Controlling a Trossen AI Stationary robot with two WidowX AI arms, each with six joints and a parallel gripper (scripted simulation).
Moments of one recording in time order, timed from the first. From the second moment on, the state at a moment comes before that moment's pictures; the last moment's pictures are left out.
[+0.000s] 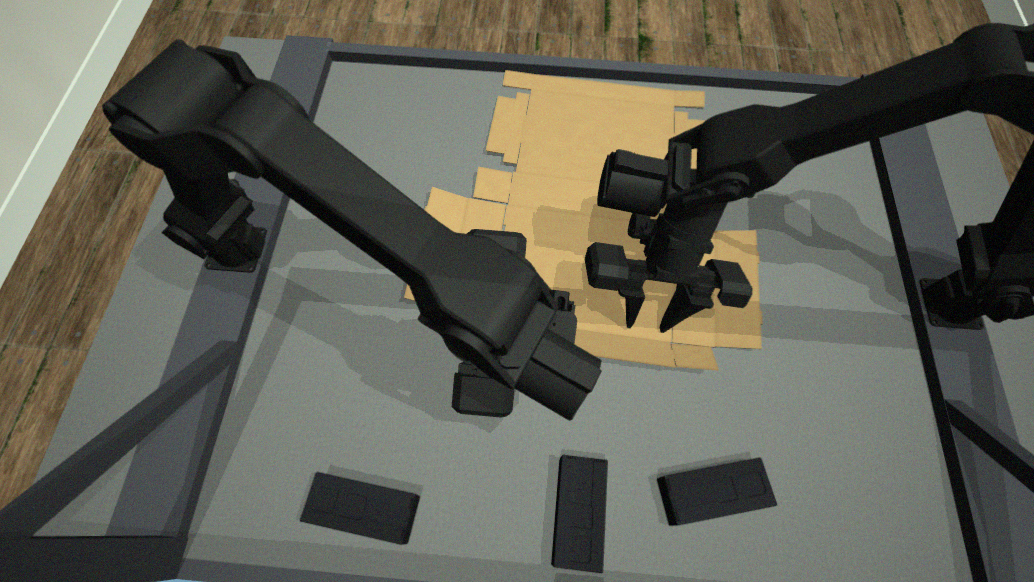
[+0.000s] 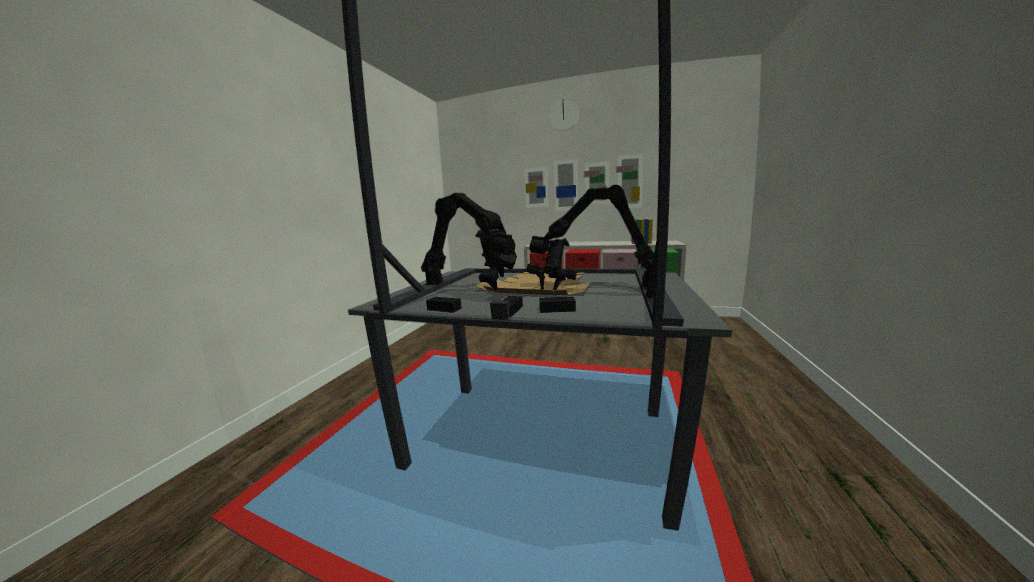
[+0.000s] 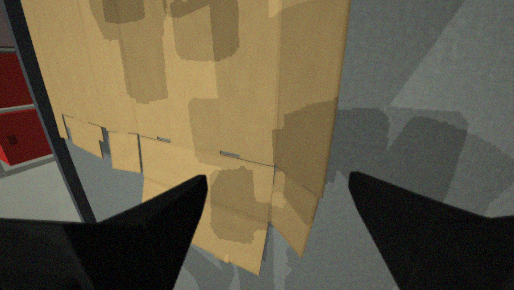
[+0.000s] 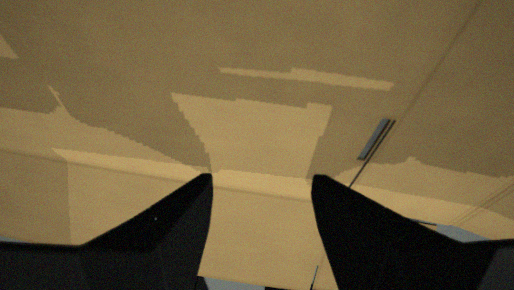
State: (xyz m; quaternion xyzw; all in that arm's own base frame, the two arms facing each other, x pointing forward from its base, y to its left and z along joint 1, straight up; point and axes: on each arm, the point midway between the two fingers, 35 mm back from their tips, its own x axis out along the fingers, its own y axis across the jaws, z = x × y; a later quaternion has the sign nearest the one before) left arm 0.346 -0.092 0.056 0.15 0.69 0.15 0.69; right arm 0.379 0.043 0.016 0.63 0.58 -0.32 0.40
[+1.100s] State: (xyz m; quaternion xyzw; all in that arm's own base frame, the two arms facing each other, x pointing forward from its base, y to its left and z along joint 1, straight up) left arm 0.349 -0.075 0.058 0.14 0.69 0.13 0.70; right arm 0.378 0.043 0.016 0.63 0.58 -0.31 0.41
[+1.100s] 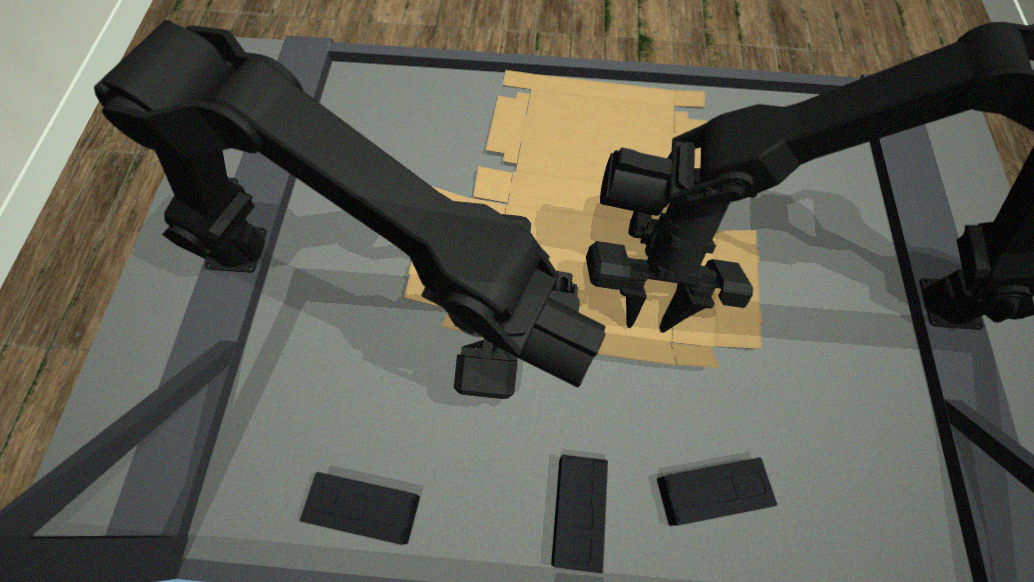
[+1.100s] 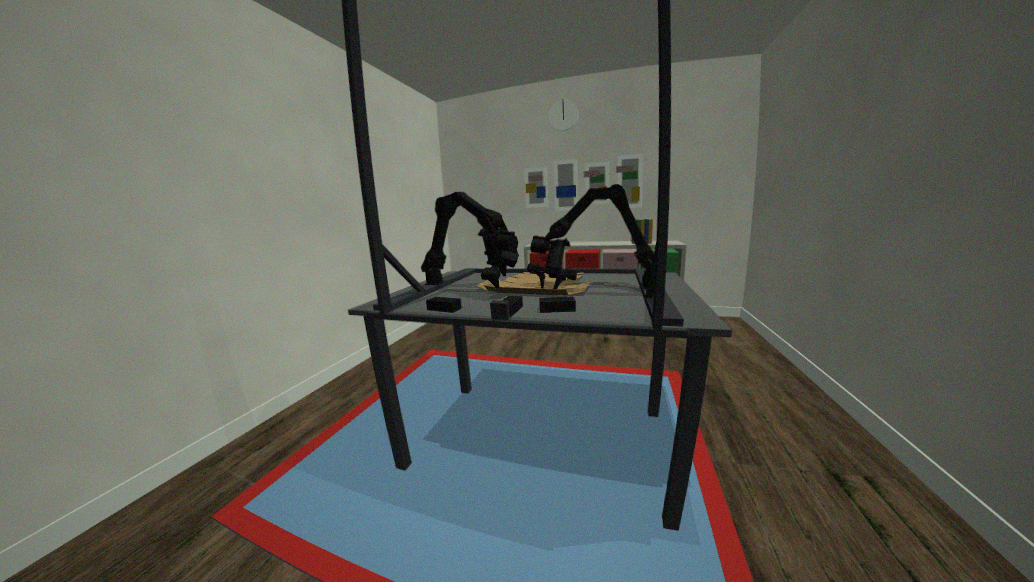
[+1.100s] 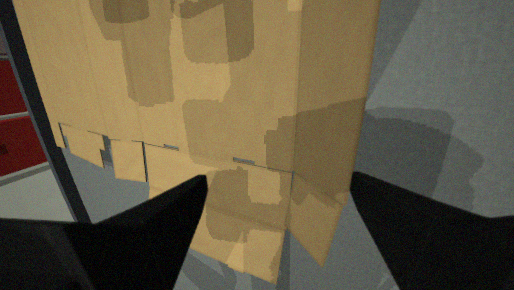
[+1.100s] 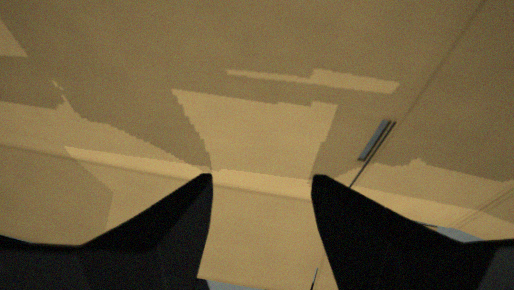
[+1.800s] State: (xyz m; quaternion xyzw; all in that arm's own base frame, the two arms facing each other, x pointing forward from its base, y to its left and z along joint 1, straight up) left arm 0.349 -0.069 0.064 0.14 0.69 0.12 0.70; right arm 0.378 0.043 0.016 0.63 0.58 -0.31 0.41
